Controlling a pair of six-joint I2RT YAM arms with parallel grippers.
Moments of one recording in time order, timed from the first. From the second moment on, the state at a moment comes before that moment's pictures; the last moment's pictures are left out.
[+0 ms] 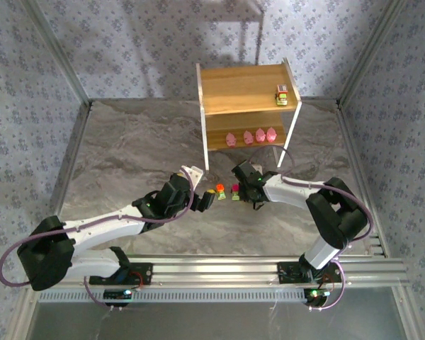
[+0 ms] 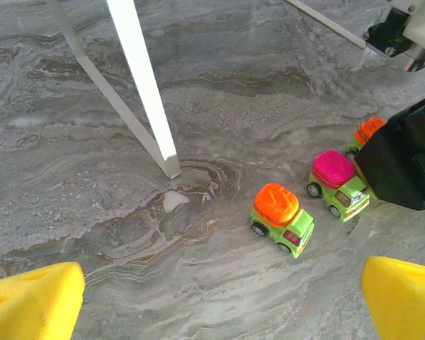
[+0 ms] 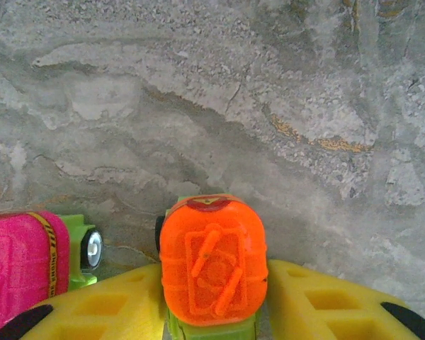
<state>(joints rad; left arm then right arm) -0.93 1.21 0.59 0.05 -0.28 -0.22 0.67 1.63 0.85 -0.42 0.25 0.64</state>
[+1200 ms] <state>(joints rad) -0.93 1.21 0.59 0.05 -0.27 -0.22 0.69 1.48 0.91 -0.57 0.30 0.64</state>
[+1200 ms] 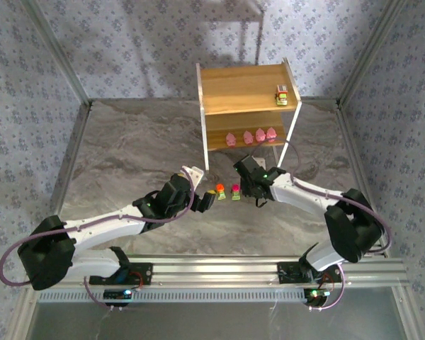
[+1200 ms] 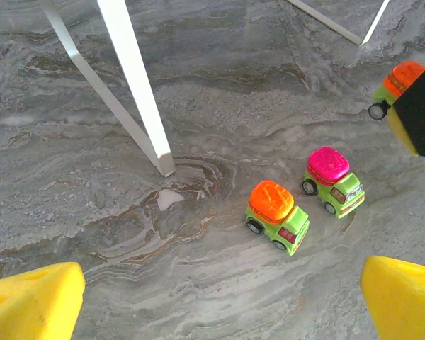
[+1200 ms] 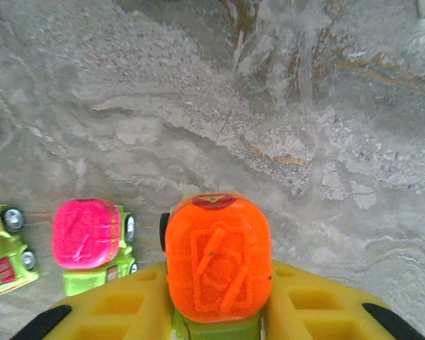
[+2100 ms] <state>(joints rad) -0.93 1.21 0.59 0.05 -0.25 -0.22 0.71 1.33 1.23 -0.82 0.38 0.54</state>
